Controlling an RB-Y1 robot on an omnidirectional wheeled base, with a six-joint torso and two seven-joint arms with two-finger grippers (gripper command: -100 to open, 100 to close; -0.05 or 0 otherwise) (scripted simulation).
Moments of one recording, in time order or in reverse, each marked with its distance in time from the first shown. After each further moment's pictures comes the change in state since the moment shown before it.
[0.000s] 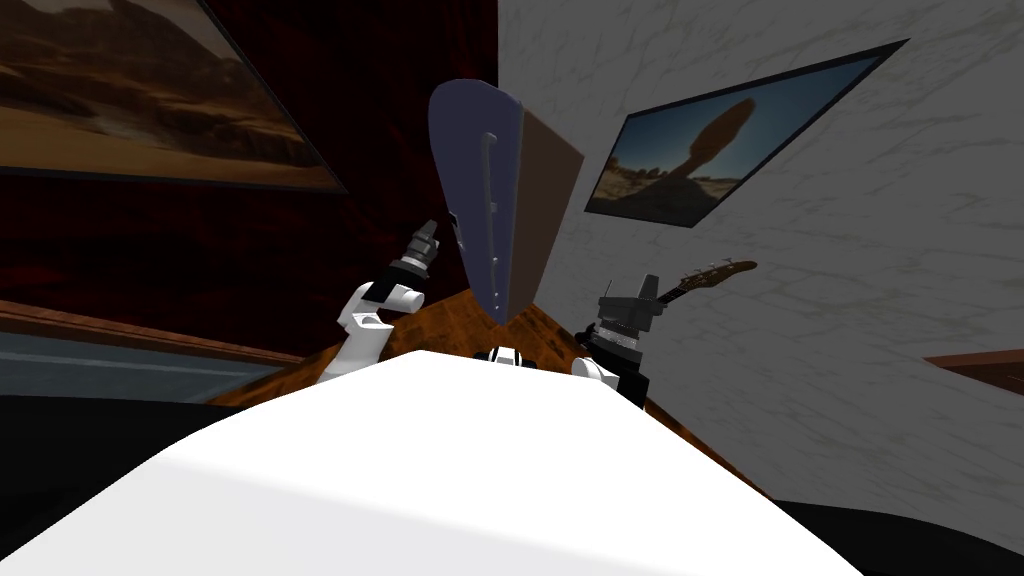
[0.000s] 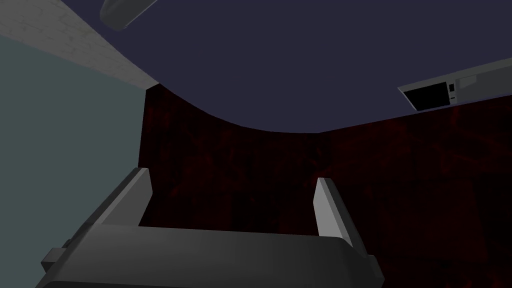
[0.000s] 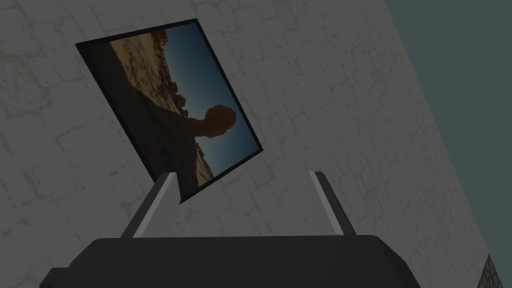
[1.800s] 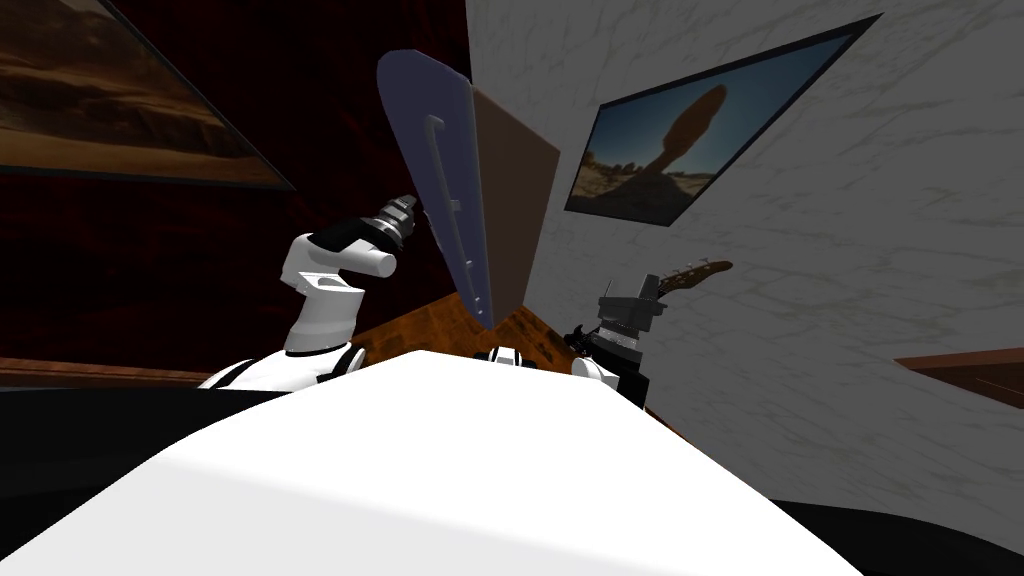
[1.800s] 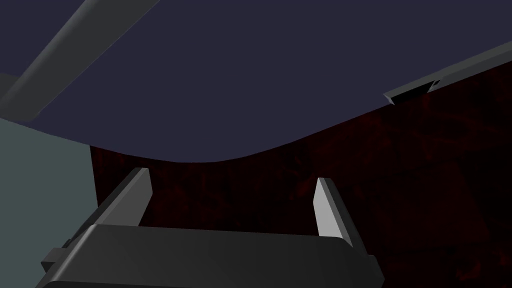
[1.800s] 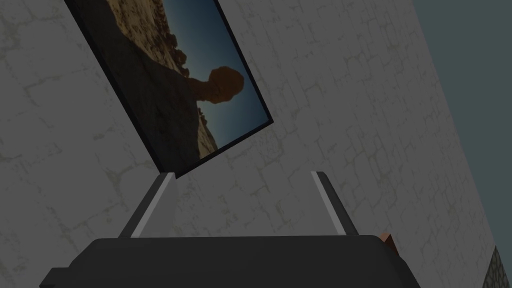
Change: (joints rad) left arm -0.243 0.246 0.159 0.085 0.137 0.482 -0.053; right arm 0.000 0.000 0.000 0.000 0.000 0.000 0.000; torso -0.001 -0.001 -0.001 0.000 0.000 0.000
